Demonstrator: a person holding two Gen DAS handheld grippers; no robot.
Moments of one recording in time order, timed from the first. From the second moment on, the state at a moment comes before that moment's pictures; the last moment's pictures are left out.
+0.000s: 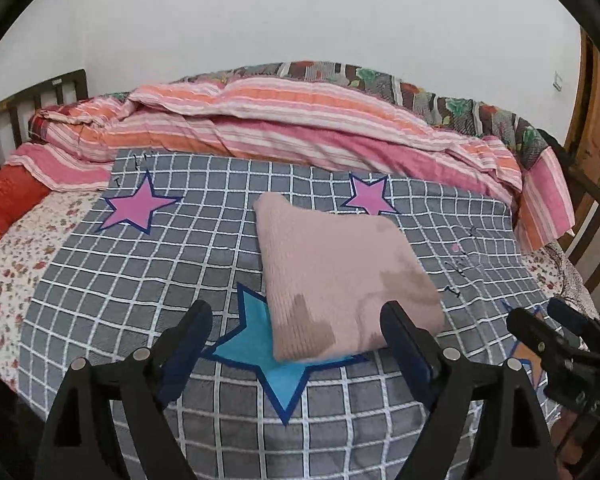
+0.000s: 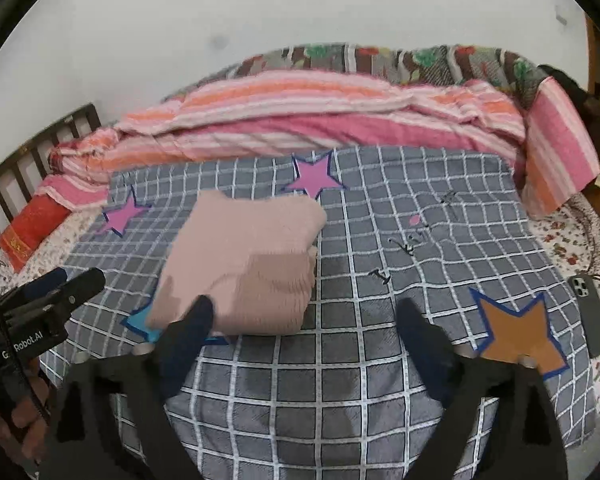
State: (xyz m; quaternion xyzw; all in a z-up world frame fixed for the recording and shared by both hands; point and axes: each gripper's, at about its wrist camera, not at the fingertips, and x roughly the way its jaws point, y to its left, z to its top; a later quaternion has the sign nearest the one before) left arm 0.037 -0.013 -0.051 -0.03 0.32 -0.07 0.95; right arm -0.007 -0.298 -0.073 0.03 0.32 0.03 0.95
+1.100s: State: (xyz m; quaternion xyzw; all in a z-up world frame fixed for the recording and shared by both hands) left arm 0.008 -0.007 -0.028 -0.01 0.31 -0.05 0.95; right arm -0.037 -0.300 -0.052 0.01 0.32 -0.01 0.95
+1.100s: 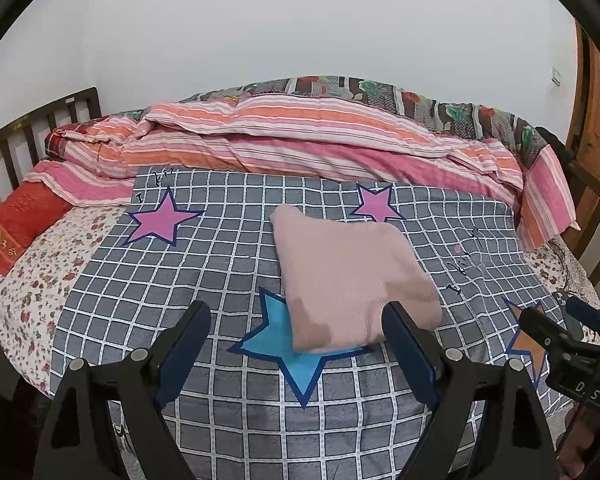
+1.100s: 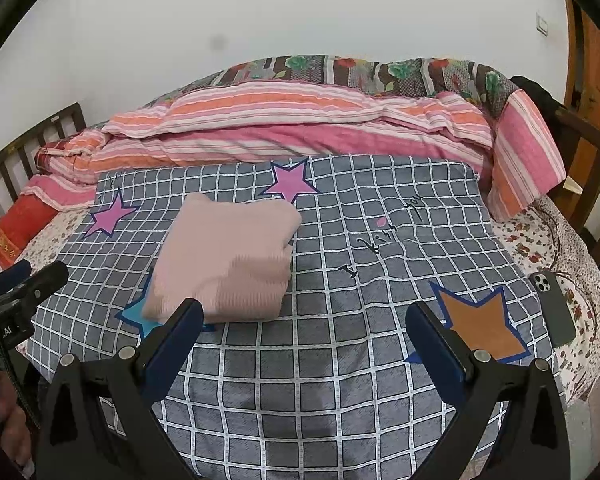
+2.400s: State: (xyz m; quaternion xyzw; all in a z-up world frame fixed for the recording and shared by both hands) left arm 0.006 0.000 -0.024 -0.01 0.31 -0.04 0.95; right arm -0.036 -0.298 -0.046 0.01 0.32 -0.01 0.95
